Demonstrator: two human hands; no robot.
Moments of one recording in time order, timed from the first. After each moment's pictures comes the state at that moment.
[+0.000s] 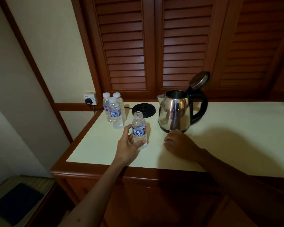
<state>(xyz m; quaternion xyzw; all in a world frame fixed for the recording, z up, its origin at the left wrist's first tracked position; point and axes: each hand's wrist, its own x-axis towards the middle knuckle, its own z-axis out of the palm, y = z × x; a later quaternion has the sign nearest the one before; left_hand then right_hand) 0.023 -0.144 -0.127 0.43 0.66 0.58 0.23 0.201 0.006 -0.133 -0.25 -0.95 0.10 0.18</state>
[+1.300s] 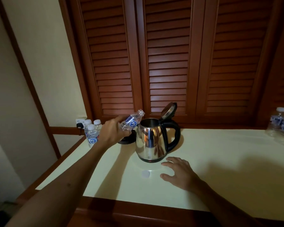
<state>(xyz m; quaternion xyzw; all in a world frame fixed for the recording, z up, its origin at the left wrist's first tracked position) 0.030 -0.044 -0.009 0.54 0.75 0.36 -0.11 0.289 0.081 -0.151 -0.31 -0.93 0.13 0.13</state>
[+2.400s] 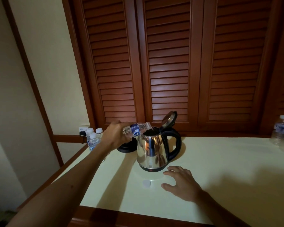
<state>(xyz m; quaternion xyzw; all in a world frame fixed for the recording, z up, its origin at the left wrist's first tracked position) 0.026 -0.030 0.008 0.57 0.77 0.24 -0.17 0.291 0.083 -0.152 -0.30 -0.93 0.14 0.15</state>
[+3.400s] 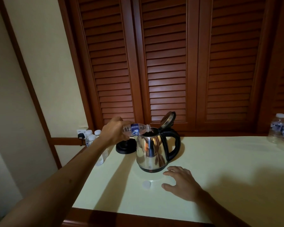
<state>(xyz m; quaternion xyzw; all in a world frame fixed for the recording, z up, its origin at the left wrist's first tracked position) 0.025 -0.029 0.029 0.60 0.76 0.15 -0.19 0.292 0.083 -0.153 -0.30 -0.93 0.15 0.16</state>
